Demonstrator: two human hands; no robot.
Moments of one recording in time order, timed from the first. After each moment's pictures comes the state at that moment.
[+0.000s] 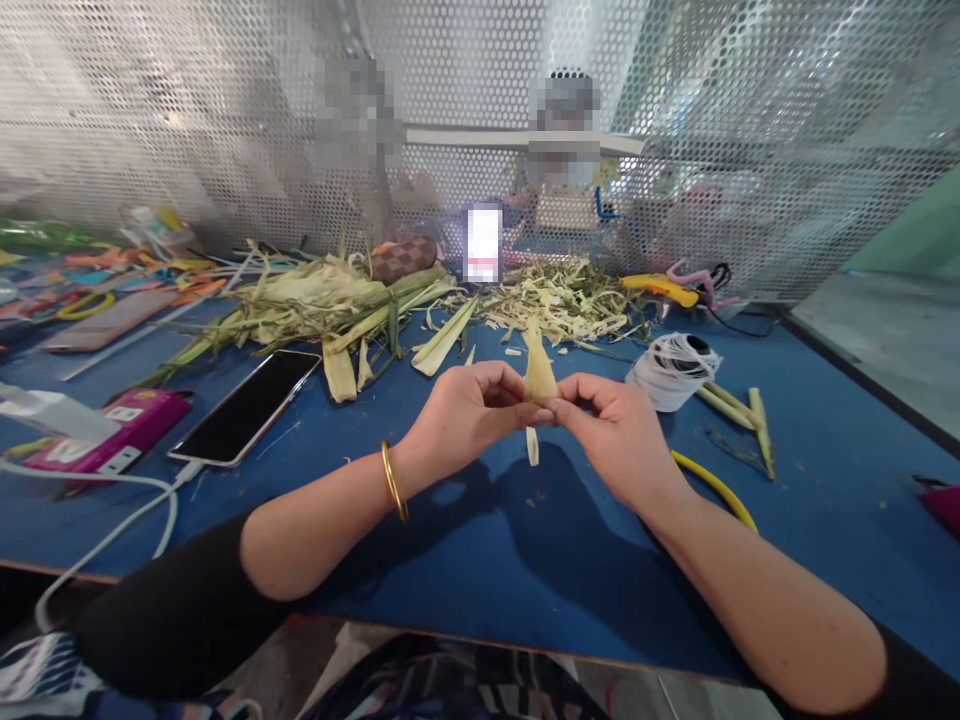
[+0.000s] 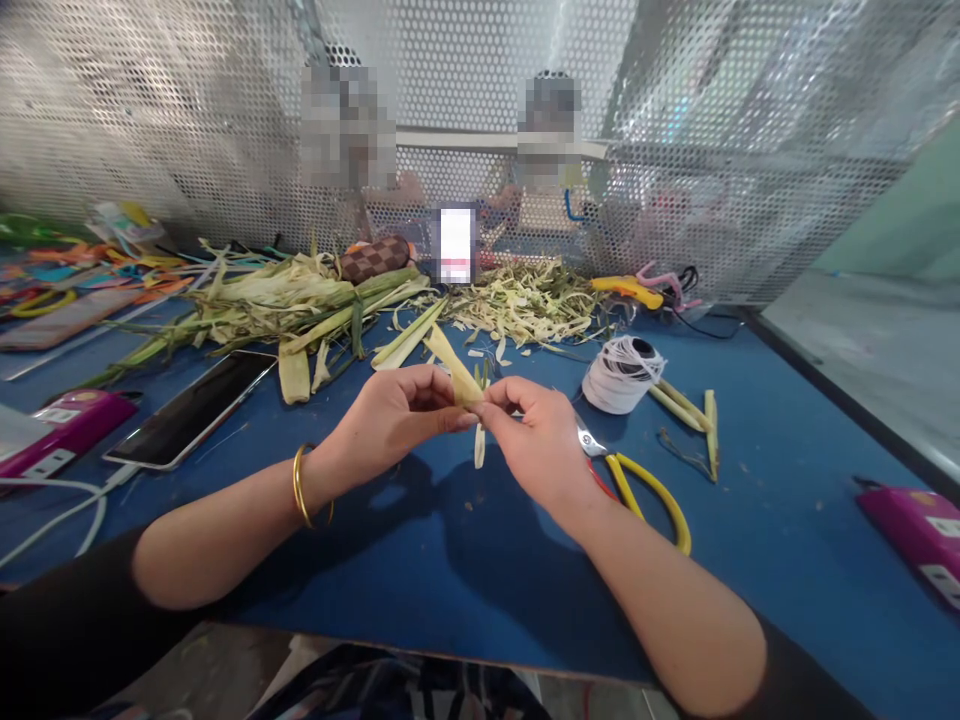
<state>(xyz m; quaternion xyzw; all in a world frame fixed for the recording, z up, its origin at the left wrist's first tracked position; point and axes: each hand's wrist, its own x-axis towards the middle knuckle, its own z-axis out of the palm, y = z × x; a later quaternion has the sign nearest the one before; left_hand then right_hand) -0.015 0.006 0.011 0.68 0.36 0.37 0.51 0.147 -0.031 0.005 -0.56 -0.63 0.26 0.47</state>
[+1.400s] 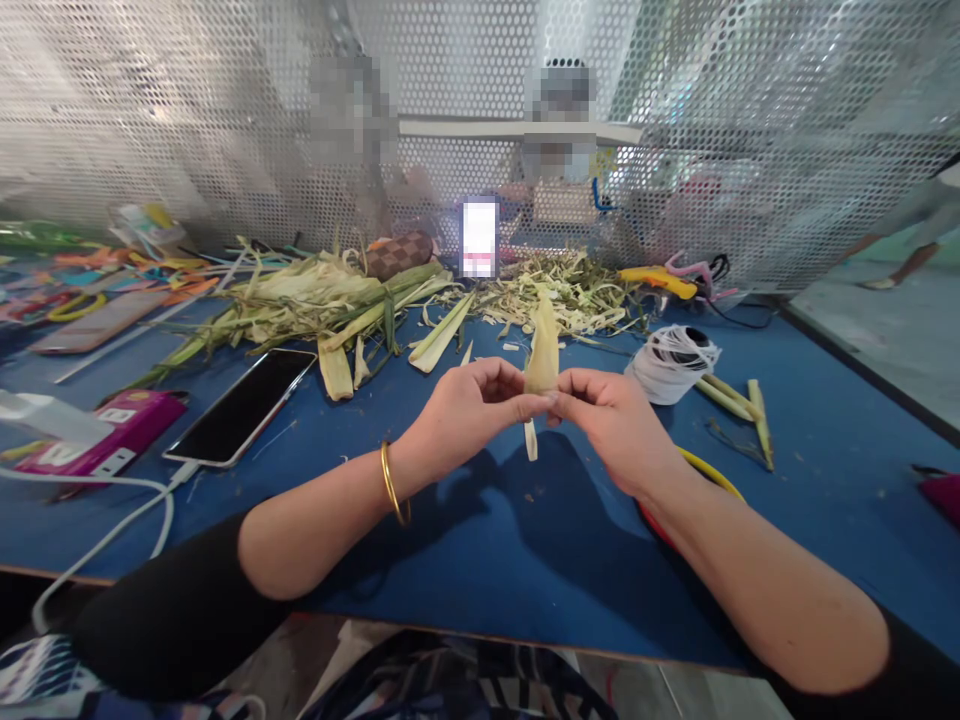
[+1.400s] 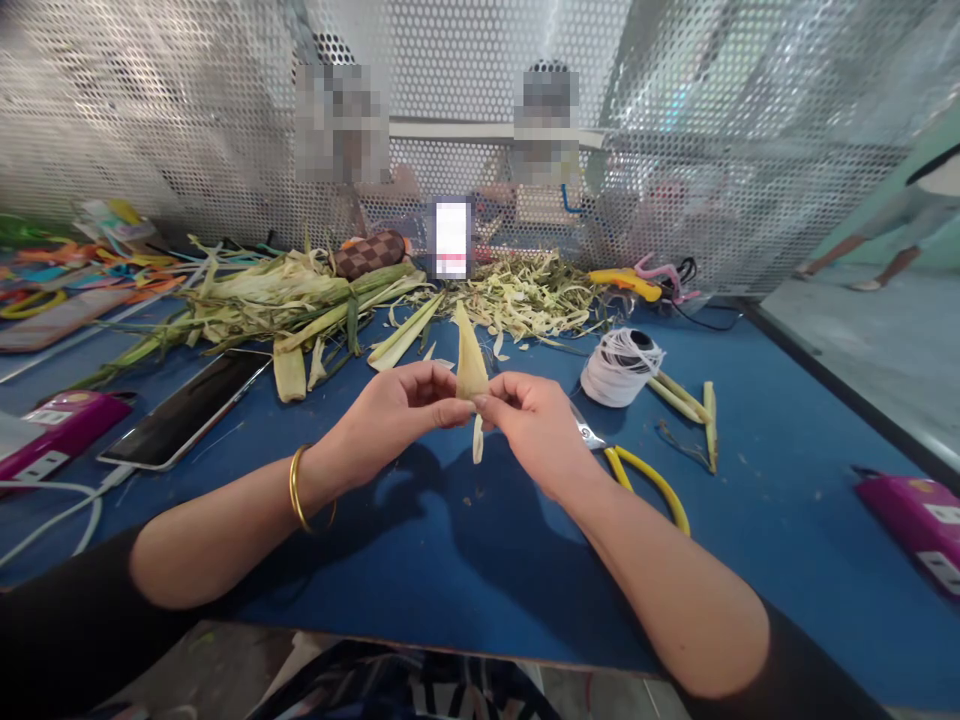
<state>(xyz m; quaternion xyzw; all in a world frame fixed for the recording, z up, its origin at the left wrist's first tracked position) -0.010 0.004 0.010 0.63 0.36 0.38 0.58 0.151 -0.023 -0.001 -0.54 -0.59 0.38 0.47</state>
